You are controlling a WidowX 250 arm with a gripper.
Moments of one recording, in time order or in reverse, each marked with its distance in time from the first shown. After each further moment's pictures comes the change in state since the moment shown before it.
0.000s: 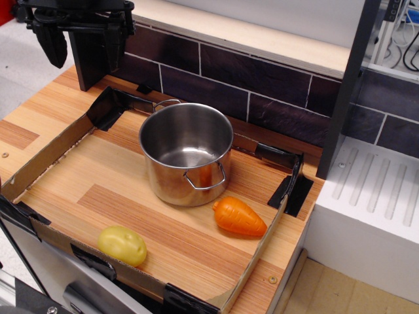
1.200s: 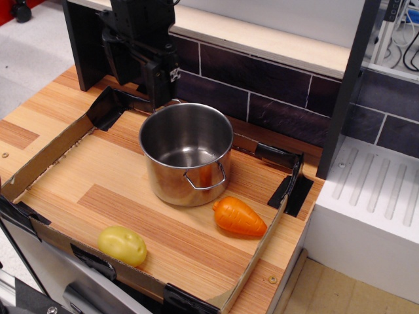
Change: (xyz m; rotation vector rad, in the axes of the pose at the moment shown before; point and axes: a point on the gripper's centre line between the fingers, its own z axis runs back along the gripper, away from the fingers) arm -0.029 -0.063 -0.009 -0.146 0.028 -0.791
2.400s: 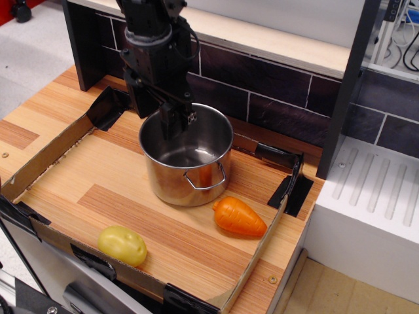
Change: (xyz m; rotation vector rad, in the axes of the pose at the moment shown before) arm 0.005 -0.011 -0.042 0.077 -0.019 0.033
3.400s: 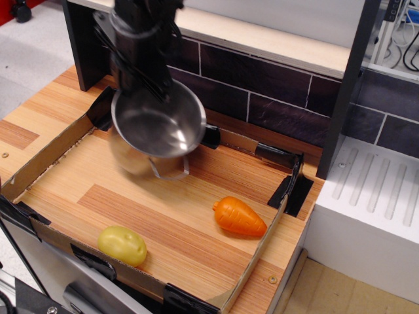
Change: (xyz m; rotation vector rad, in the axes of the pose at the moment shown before) arm -0.001 0.048 0.033 0.410 -0.093 0.036
